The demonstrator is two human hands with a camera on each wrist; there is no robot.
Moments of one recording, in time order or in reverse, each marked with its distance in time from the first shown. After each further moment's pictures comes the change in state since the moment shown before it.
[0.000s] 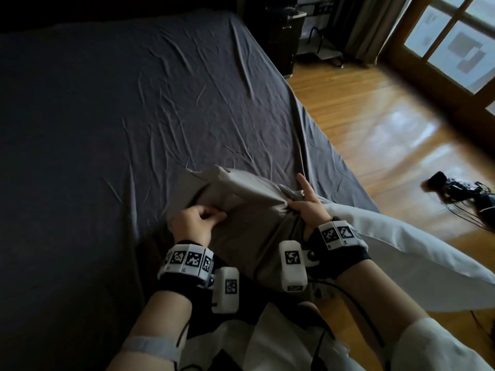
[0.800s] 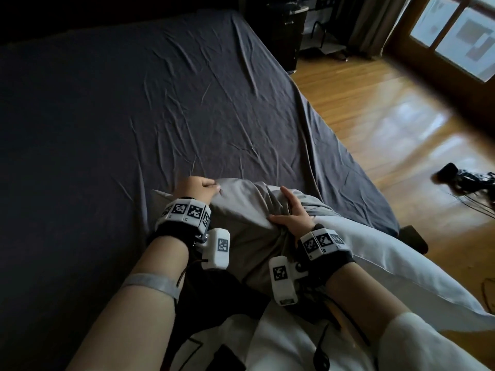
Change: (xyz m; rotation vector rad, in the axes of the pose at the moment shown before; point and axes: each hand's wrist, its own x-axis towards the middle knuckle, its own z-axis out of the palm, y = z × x) left_hand 0.052 0.016 -0.025 0.232 -0.184 -0.004; right_hand -0.029 0.032 0.030 -0.150 -0.043 0.065
